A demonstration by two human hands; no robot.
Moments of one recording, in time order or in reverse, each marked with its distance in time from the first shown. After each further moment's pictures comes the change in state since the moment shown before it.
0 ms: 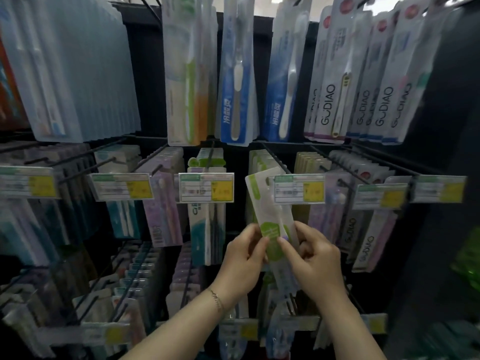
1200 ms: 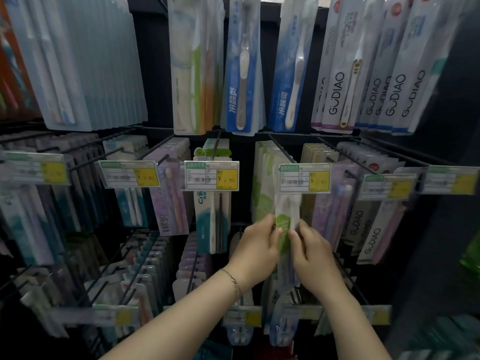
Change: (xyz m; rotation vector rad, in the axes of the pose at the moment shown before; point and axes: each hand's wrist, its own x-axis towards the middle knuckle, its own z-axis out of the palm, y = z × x) left_hand 0.005 0.012 0.010 0.329 -0.037 0.042; right_hand -0.004 0.019 0.009 -0.054 -0.274 0.070
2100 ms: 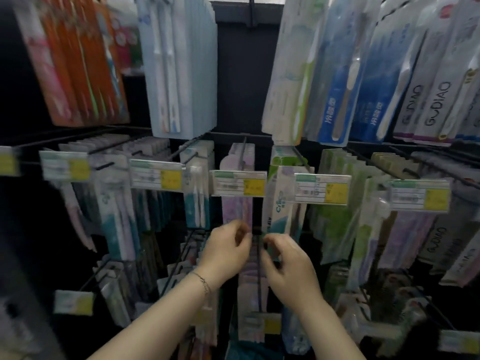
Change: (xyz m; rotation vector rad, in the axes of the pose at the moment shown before) left_hand -0.043 -0.092 -0.158 0.221 0.220 -0.212; right_hand 0.001 -0.117 0.130 0.041 -0.069 -0.155
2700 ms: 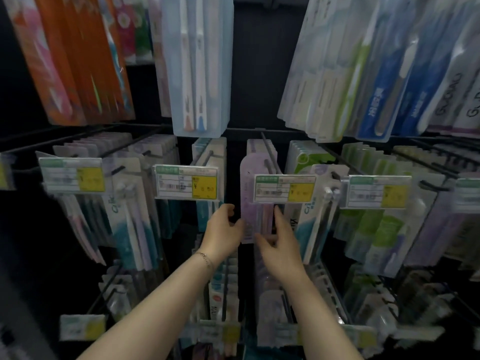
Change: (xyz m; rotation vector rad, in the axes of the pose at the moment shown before) left_hand 0.058 -0.063 -0.024 -0.187 -0.065 -0.203; right_hand 0.056 -0.030 0.072 0.328 0.058 0.268
